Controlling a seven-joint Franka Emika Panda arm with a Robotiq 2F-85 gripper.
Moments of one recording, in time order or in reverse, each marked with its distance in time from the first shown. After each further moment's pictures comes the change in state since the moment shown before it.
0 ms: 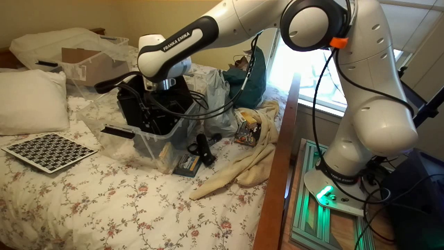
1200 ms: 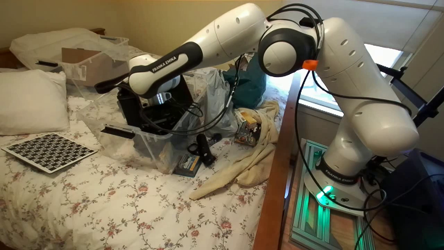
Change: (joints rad) arm 0.023 0.220 -0.012 0.236 -0.025 -0.192 0.072
